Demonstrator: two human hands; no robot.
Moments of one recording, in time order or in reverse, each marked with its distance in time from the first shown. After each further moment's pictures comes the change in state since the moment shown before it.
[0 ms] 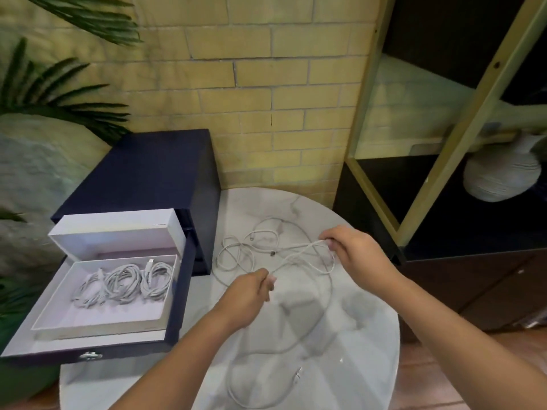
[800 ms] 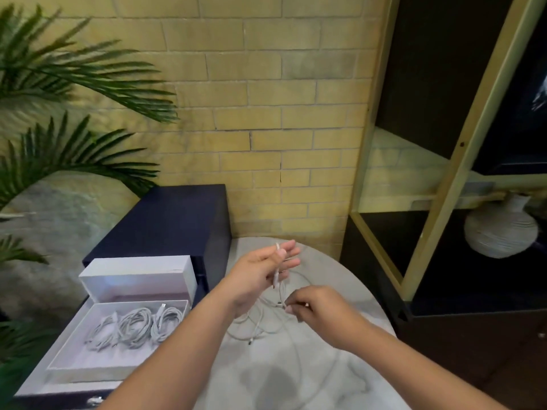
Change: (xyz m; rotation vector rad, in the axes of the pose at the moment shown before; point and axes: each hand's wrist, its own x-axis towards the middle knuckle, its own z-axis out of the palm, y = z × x) left_hand 0.006 0.103 -0.086 -0.940 0.024 0.140; right_hand 0.013 -0.070 0.005 0.049 -0.240 -0.059
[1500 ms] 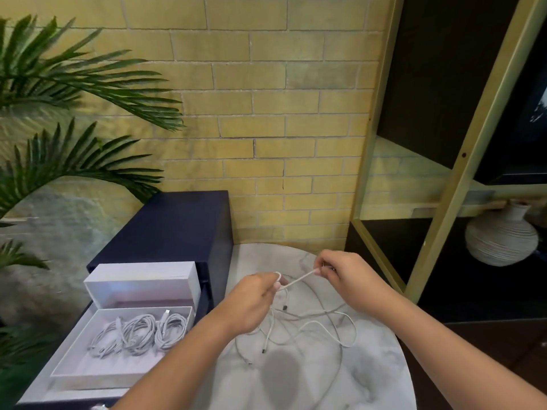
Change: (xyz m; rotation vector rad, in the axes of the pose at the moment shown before) left_hand -0.008 -0.024 -0.030 0.991 0.013 0.136; right_hand 0.015 -0.001 -0.061 -0.055 0.126 0.064
